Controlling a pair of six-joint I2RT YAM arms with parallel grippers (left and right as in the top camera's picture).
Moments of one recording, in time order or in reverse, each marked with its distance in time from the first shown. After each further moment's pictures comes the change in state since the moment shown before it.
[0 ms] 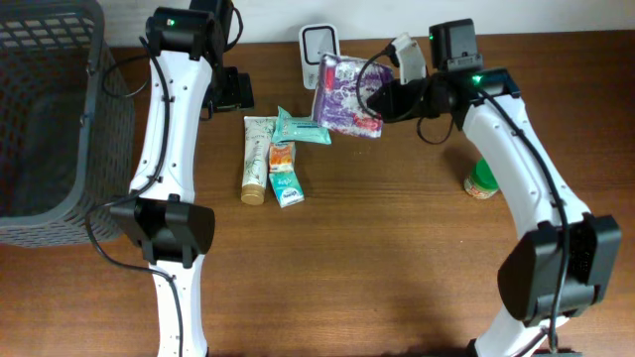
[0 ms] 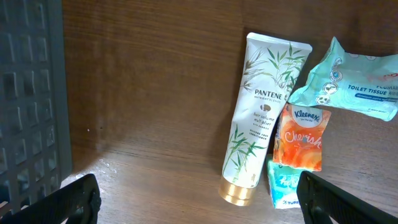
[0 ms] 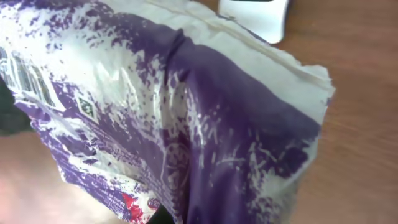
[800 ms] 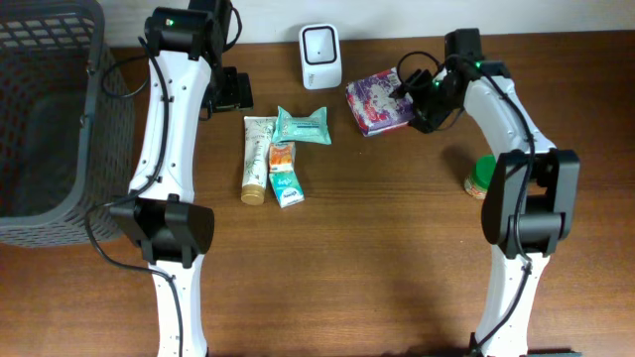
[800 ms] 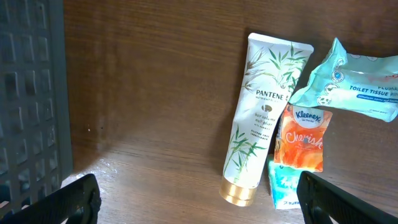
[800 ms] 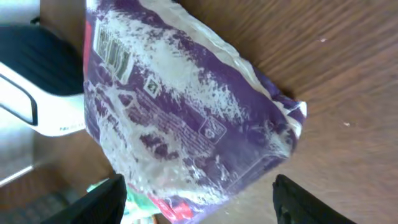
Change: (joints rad) left arm 0.004 0.000 0.000 0.000 0.000 0.000; right arm -0.152 0.406 0.167 0.027 0.024 0.916
